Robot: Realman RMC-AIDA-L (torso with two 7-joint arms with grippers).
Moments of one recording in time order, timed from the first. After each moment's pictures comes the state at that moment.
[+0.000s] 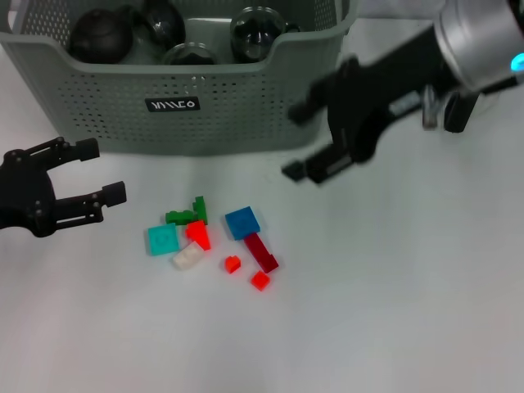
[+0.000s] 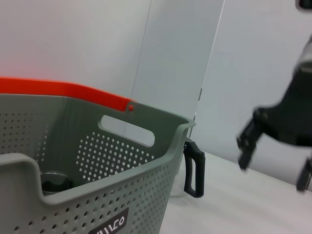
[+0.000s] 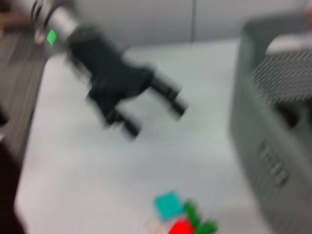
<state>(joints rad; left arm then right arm) -0.33 -2.08 0.20 0.81 2.18 1.91 -1.24 0.83 2.10 -1.26 -1.27 -2.22 -1.67 2.04</state>
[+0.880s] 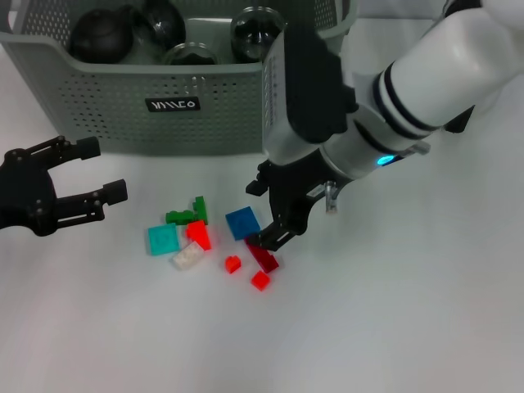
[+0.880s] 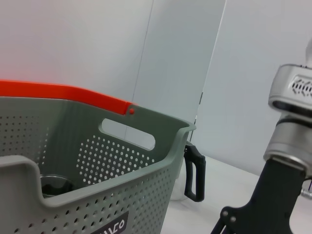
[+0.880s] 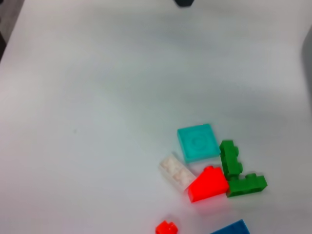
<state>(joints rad) -0.32 -2.09 0.20 0.80 2.17 1.91 -1.24 0.94 2.11 -1.76 -0.85 -2.14 -1.18 1.95</state>
